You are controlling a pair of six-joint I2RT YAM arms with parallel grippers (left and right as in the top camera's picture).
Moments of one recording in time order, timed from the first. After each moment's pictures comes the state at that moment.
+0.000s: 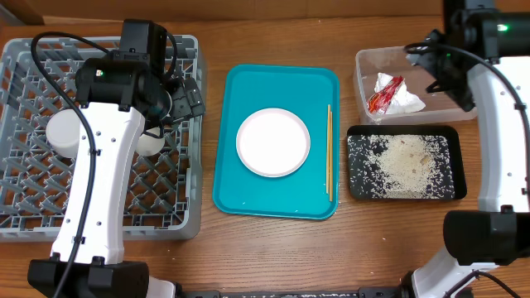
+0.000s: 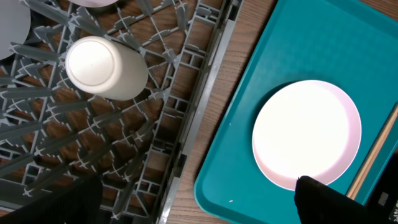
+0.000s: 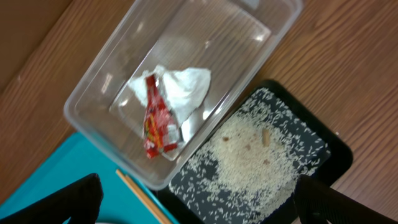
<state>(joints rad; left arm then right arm) -0.11 1.64 1.79 -1.38 -0.06 -0.47 -0.01 1.85 2.12 -1.49 0.25 0.82</state>
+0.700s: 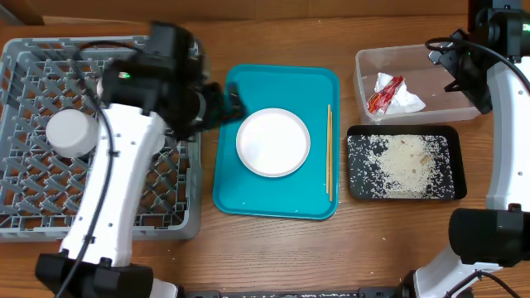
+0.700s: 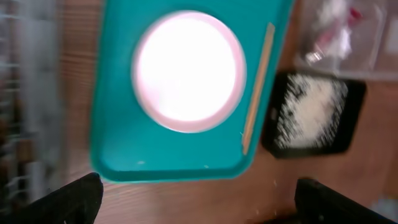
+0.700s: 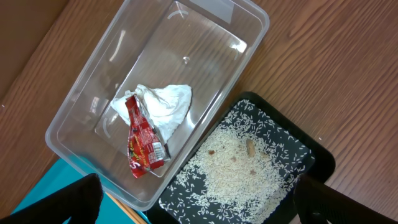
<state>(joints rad) -0.24 1.64 1.75 -1.33 0.34 -0.46 -0.08 1.85 2.12 -1.49 0.26 0.82</state>
